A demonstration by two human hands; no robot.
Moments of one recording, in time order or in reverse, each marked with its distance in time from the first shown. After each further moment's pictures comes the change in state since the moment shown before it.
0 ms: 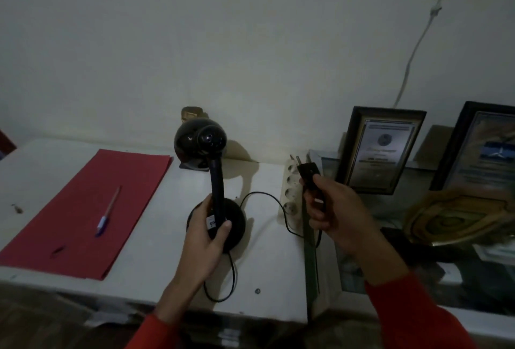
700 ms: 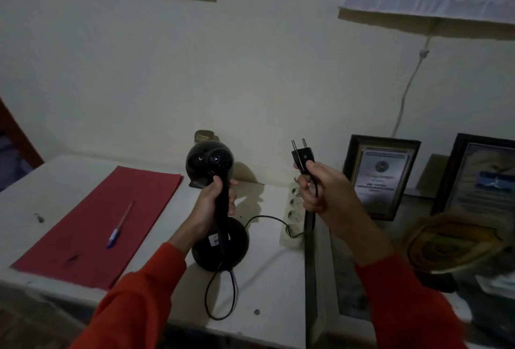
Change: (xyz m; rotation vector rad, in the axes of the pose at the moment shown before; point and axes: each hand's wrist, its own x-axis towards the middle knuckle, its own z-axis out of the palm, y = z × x) left_hand 0.085 0.033 -0.005 -0.685 -0.250 -0.085; right_hand 0.022 -0.043 0.024 -0.060 -0.101 -0.171
